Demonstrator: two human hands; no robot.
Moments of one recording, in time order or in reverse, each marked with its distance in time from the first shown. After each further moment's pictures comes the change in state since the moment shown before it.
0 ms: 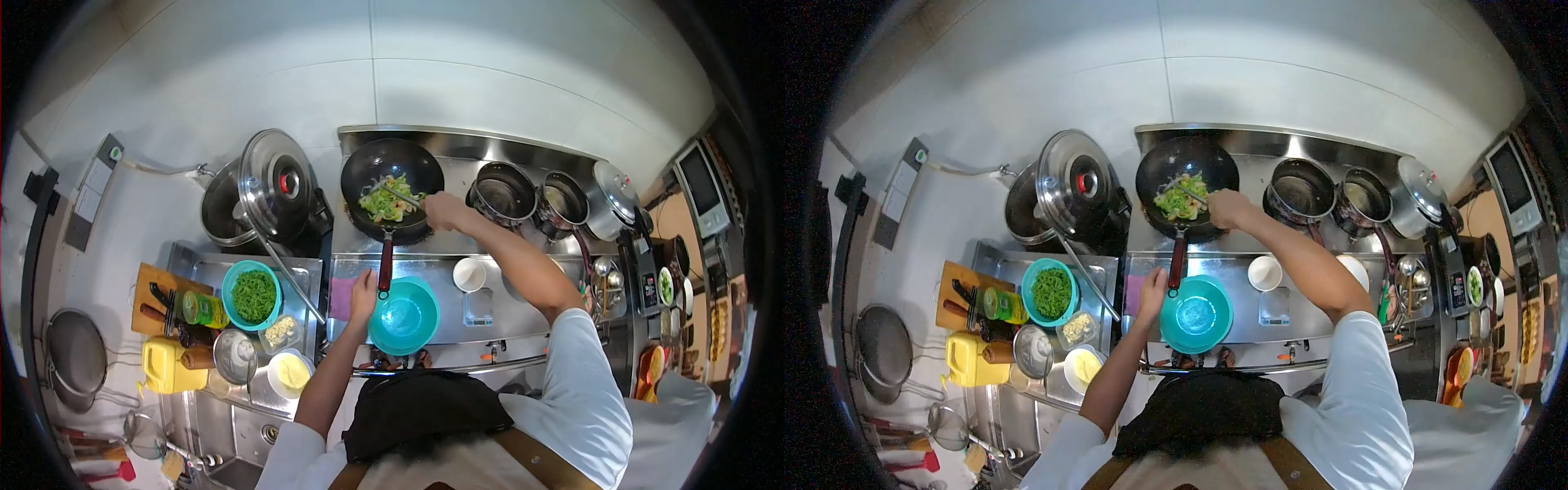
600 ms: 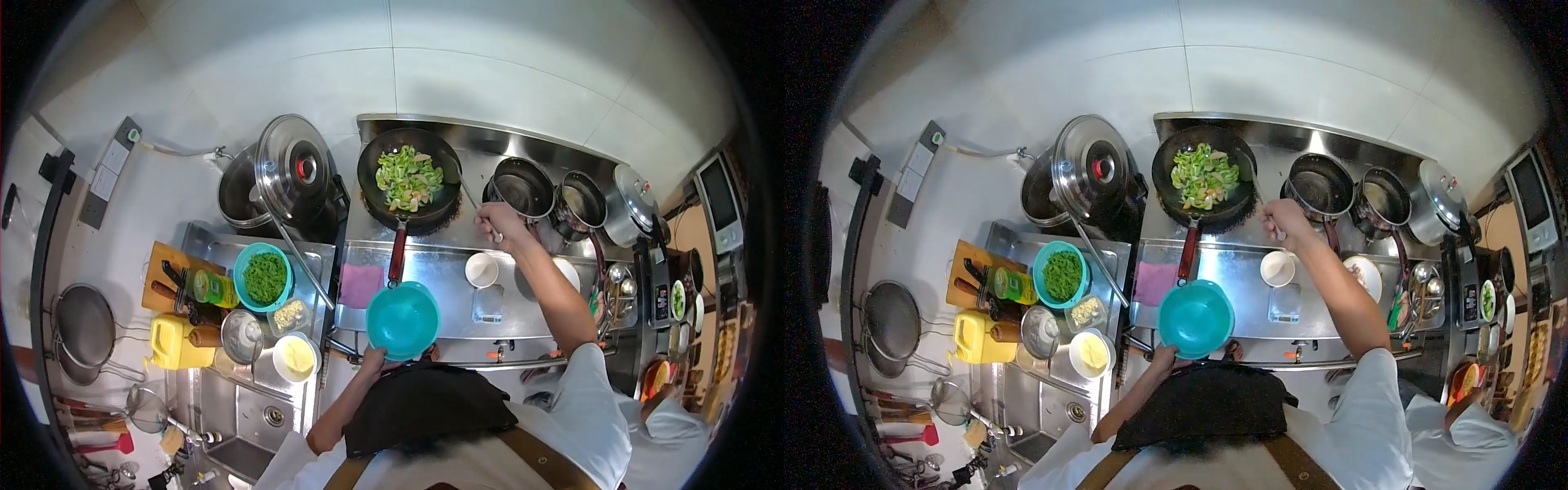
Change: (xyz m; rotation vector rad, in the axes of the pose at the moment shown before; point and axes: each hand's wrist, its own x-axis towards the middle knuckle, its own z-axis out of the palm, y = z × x) left_hand -0.170 -0.029 -0.025 -0.529 -0.162 -0.826; right_hand -0.084 0.038 -0.001 1.517 0.079 0.394
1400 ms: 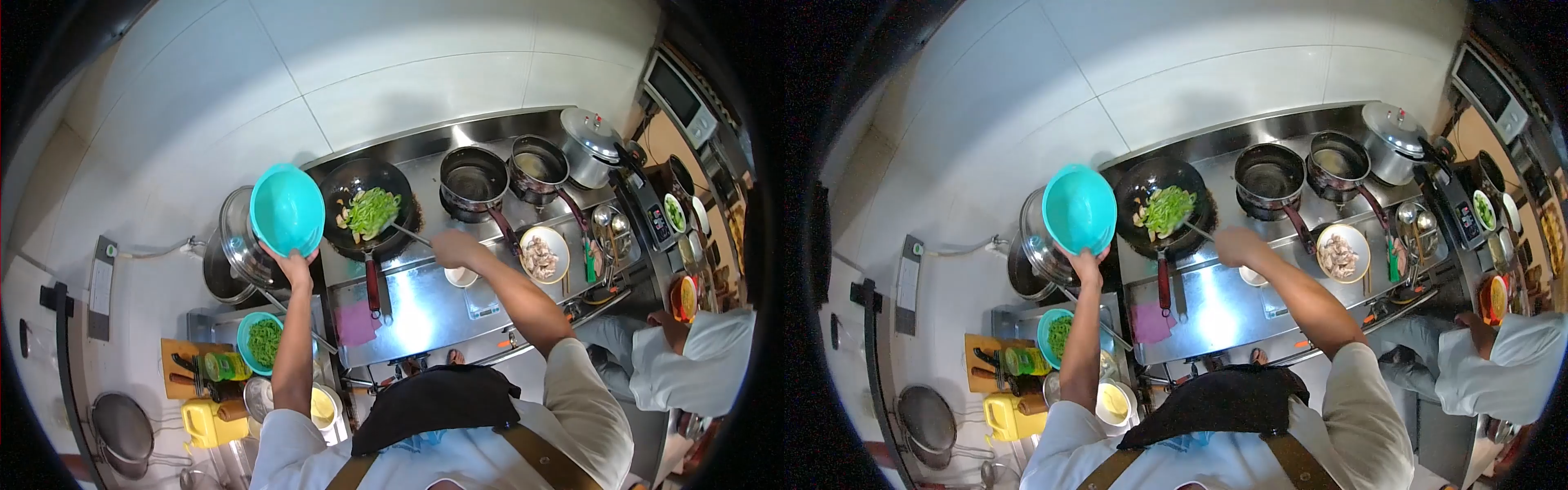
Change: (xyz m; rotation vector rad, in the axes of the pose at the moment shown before) left_hand 0.059 0.320 0.081 0.093 0.122 1.024; right_hand -0.026 0.032 -0.003 -1.383 -0.040 -0.311
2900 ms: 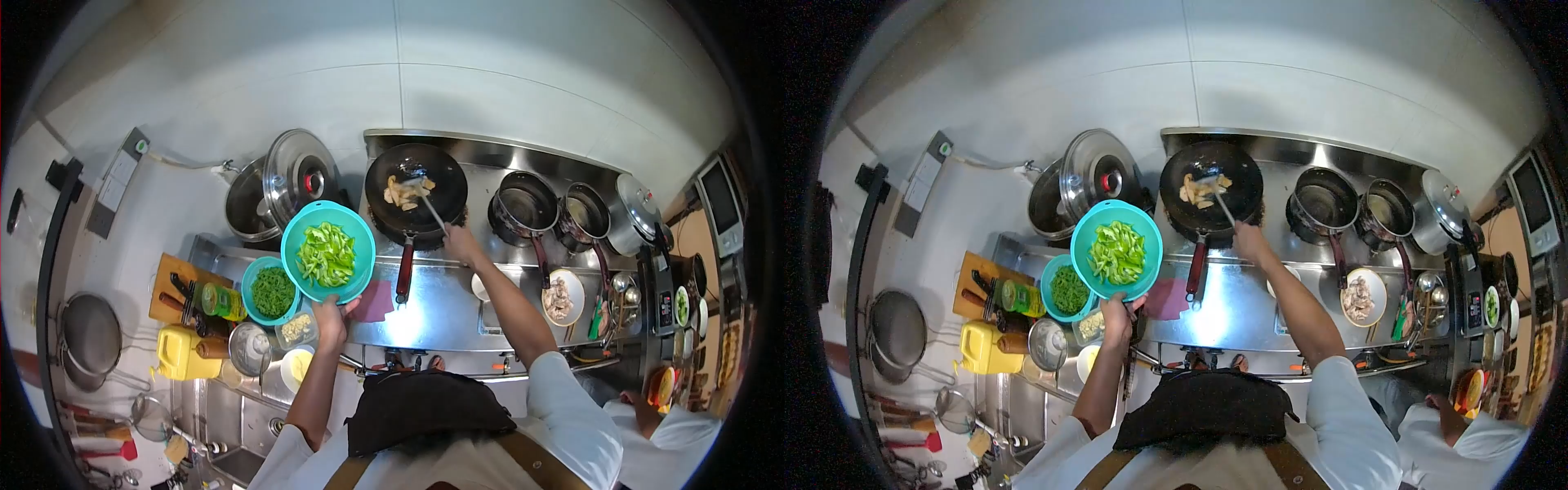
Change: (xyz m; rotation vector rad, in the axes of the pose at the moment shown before) left_hand -0.148 -0.012 -0.089 -0.258 0.165 -0.383; right_hand 0.113 -0.016 0.077 0.339 0.259 0.028
